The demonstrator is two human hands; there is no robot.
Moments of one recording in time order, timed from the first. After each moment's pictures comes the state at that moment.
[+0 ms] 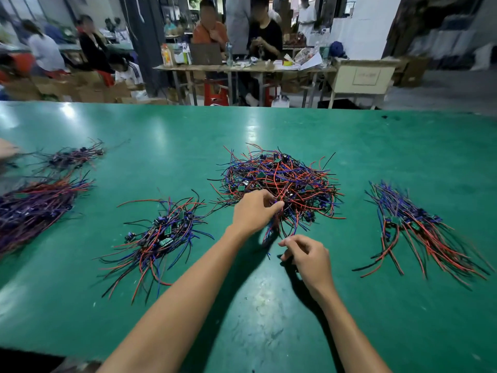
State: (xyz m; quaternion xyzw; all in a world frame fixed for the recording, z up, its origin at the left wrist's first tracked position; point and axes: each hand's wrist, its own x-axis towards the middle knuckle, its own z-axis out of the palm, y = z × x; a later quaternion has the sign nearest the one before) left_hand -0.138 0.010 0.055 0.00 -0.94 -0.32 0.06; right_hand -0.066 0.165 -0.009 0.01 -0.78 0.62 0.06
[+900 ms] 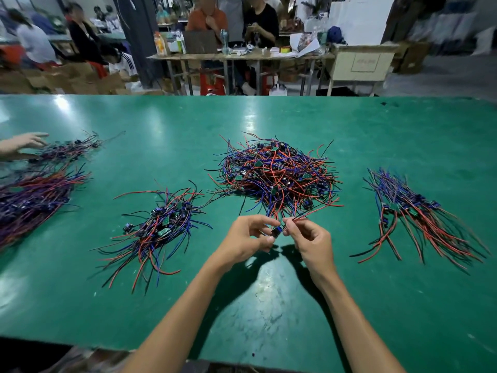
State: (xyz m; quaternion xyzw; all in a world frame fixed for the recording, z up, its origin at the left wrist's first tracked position) left_hand -0.054 -0.002 0.033 -0.05 -0.80 -0.60 -0.08; right_hand -0.067 0.168 -0.010 0.03 -0.67 0.74 0.08
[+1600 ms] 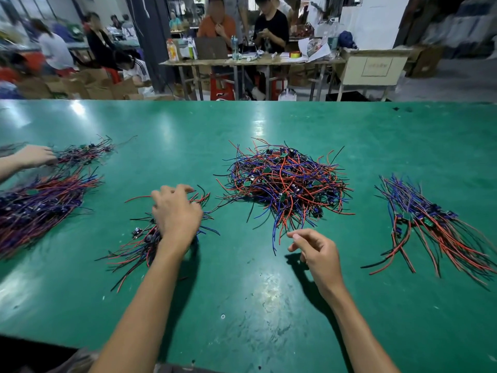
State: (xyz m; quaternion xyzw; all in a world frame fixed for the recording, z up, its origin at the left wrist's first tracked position) left_hand -0.078 -0.109 0.074 0.26 -0.93 -0.18 0.19; right_hand -0.060 0.170 -0.004 0.03 -0.72 0.70 0.04
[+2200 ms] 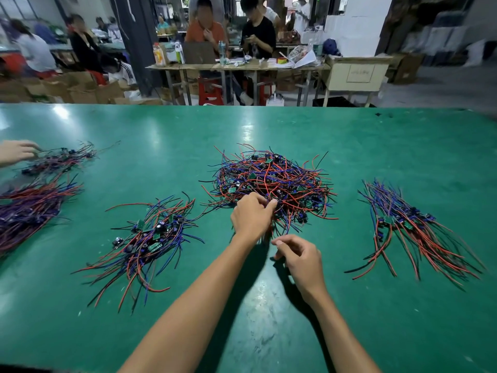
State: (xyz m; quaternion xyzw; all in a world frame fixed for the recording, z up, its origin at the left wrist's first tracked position) left_hand -0.148 0.042 0.037 0.14 -0.91 -0.38 0.14; right_hand -0.070 0.167 -0.011 0.01 -0.75 0.66 0.06
